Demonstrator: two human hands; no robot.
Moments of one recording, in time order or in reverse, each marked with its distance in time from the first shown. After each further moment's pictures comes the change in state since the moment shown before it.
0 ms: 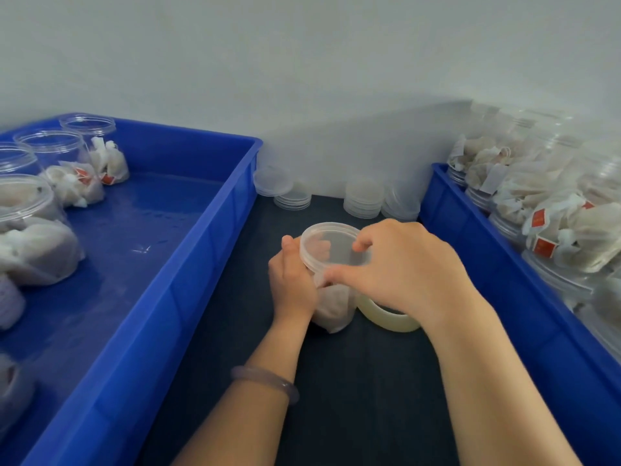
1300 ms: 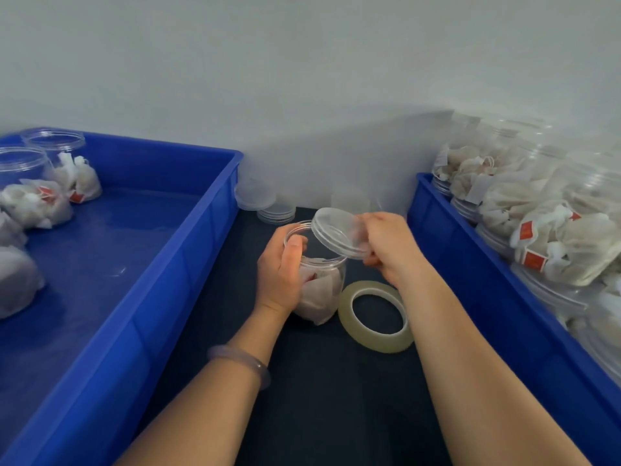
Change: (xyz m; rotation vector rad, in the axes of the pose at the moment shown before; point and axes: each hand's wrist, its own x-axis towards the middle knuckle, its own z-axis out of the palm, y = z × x) left_hand 0.043 -0.009 0.014 0.099 -0.219 0.164; right_hand 0.086 0.041 0.038 1.146 0.007 0.454
